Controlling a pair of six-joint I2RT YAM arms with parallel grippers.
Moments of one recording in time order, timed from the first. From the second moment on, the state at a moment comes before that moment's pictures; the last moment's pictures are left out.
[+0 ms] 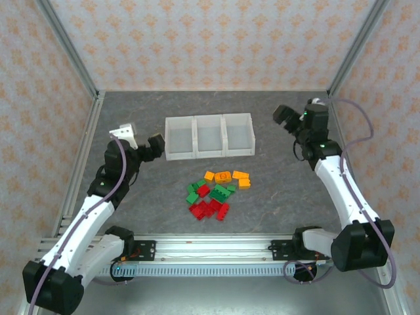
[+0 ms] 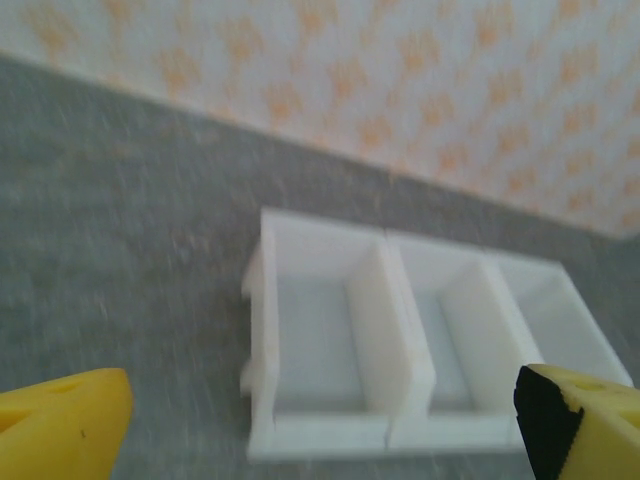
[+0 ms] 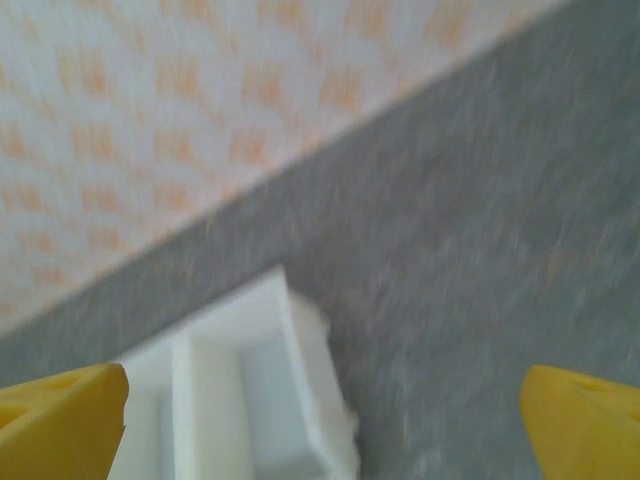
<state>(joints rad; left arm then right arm) -0.21 0.82 0.65 -0.21 -0.05 -0.45 0.13 1.19 1.02 -0.37 -0.01 0.60</state>
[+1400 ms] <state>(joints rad) -0.22 0.63 0.58 -0.41 0.08 -0.49 0.61 1.56 0.89 -0.66 0.02 0.67</state>
